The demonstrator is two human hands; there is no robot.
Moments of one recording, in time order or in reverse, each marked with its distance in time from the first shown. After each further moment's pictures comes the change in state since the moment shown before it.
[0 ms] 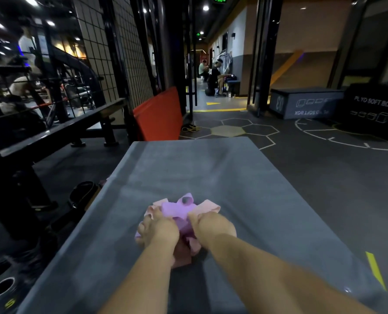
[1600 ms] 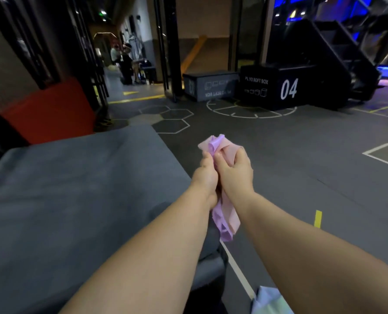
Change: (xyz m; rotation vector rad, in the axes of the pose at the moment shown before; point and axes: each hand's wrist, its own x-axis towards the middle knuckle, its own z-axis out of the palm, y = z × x) left_hand -0.295 0.244 0.105 -1.074 -1.034 0.133; right_hand -0.149 0.258 -0.188 0.901 0.901 0.128
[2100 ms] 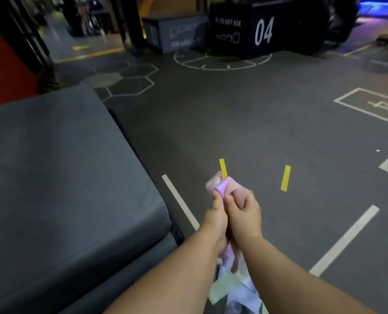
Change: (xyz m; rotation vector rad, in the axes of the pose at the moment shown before) left_hand 0.066 -0.216 0.064 0.078 0.003 -0.455; right_hand -0.003 0.216 -0.113 -0.111 0.124 0.447
